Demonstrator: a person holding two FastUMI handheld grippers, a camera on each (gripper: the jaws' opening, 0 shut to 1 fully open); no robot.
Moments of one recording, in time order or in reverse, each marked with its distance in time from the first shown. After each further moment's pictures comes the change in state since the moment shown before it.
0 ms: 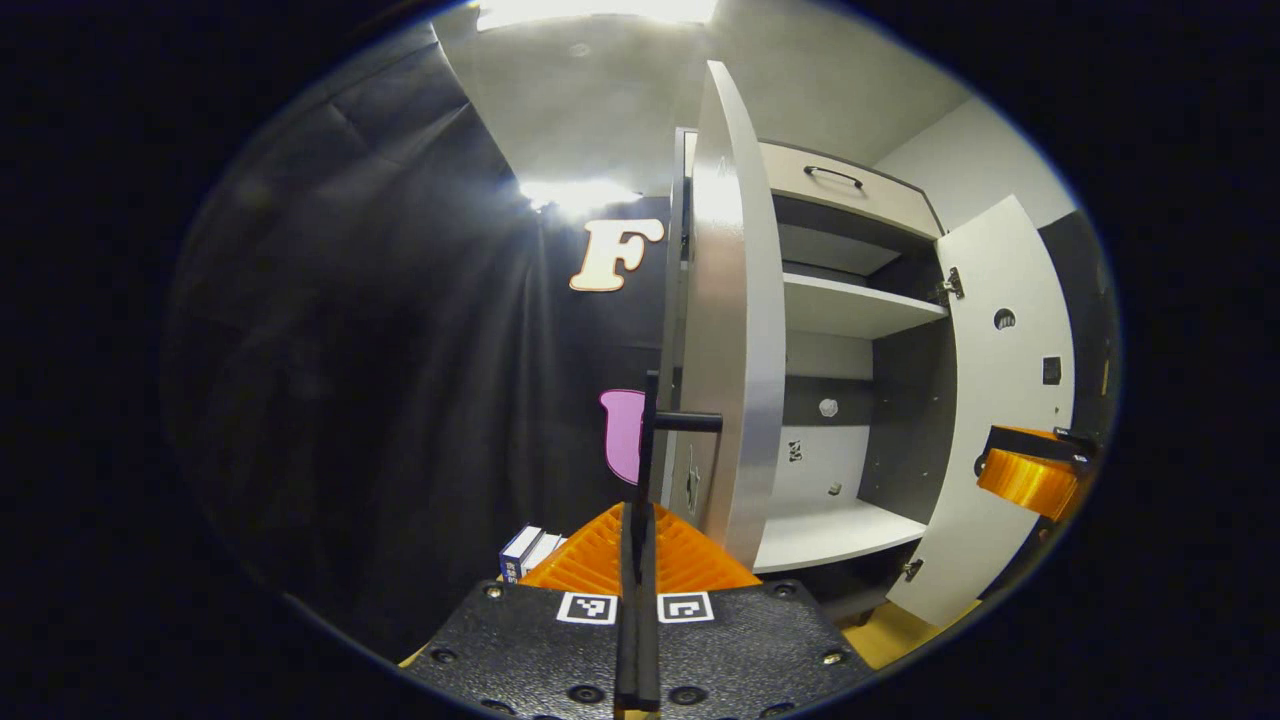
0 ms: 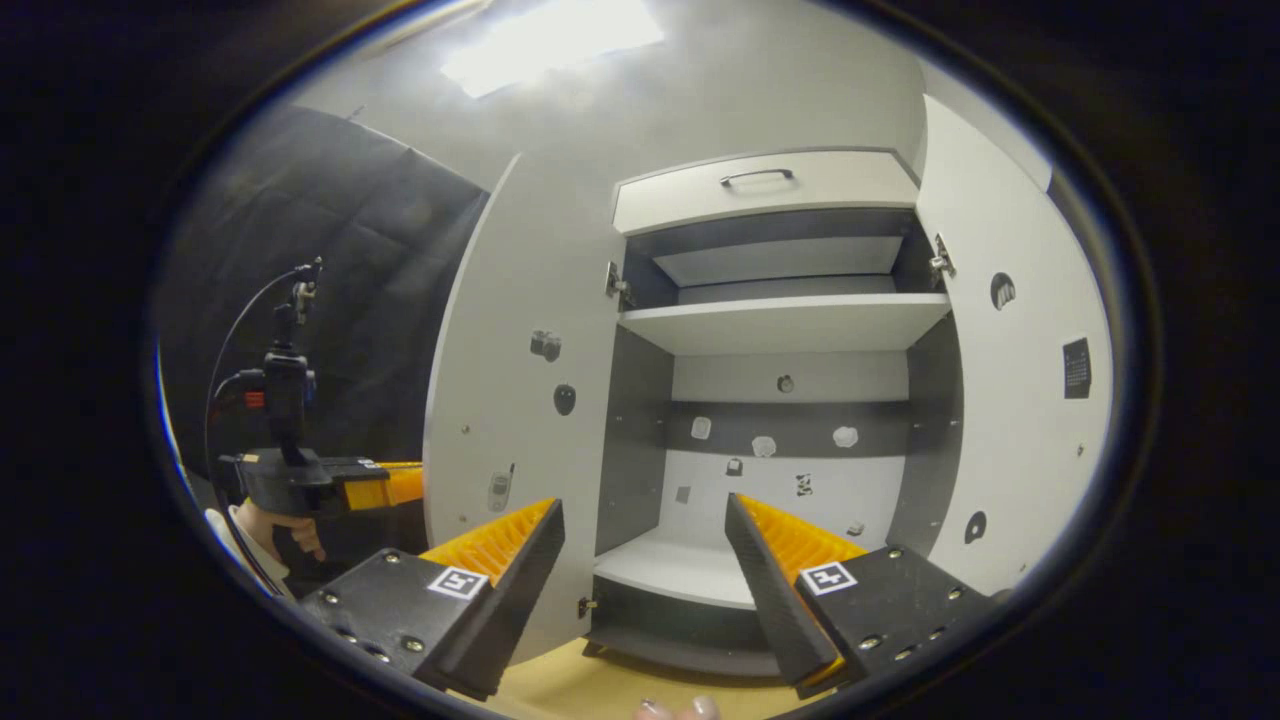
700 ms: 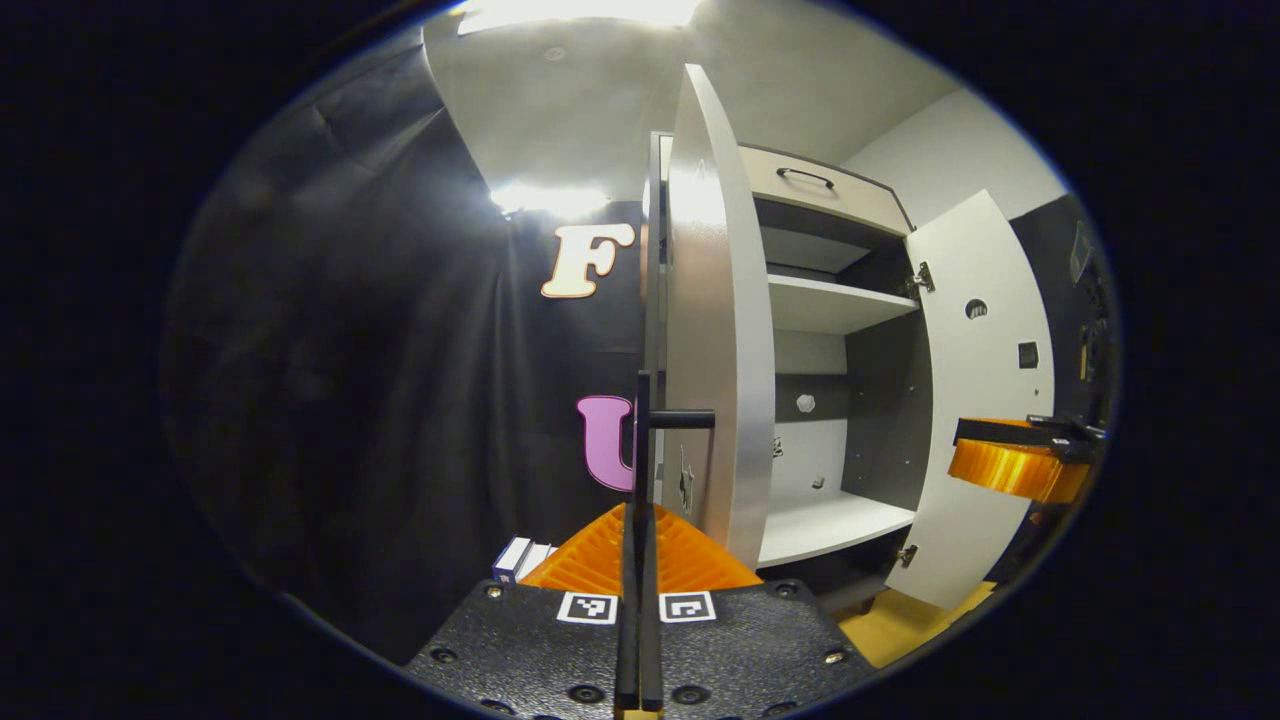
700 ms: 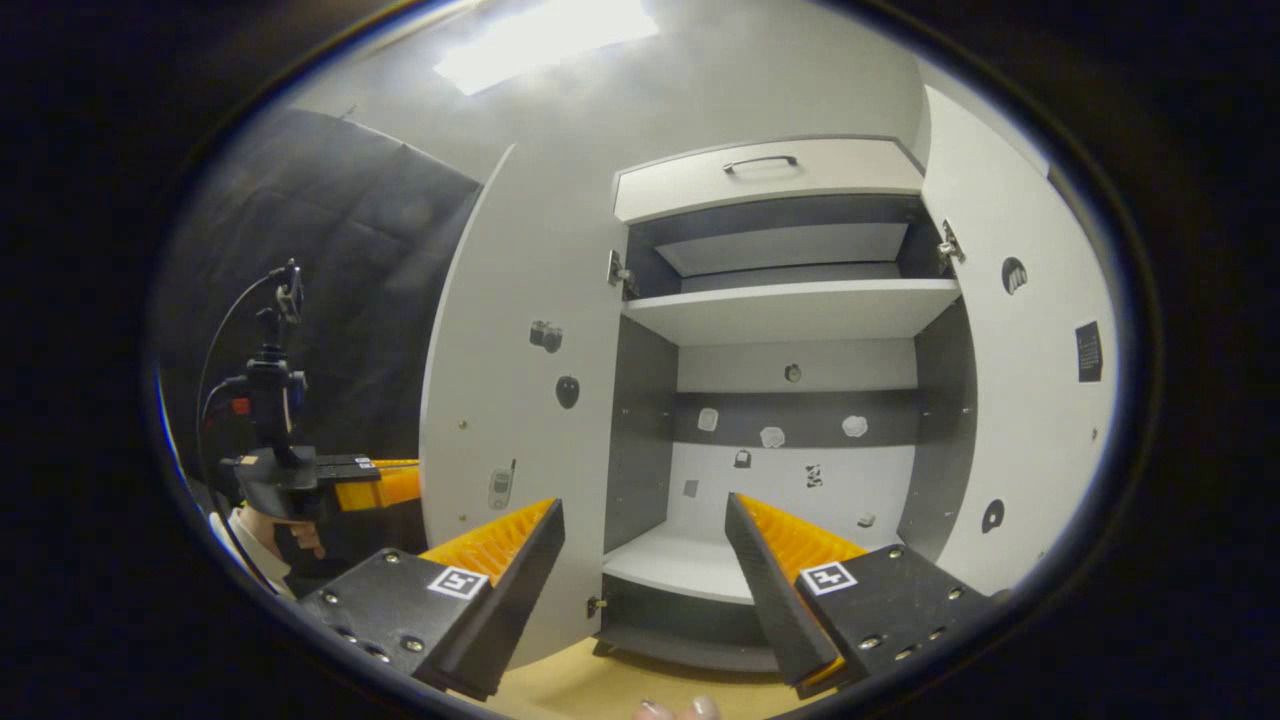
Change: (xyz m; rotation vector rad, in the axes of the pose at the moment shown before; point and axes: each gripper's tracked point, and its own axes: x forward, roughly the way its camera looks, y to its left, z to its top) left arm 0.003 0.008 -0.001 0.102 0.008 -0.040; right arm 0.009 0.007 -0.008 0.031 0.019 -0.007
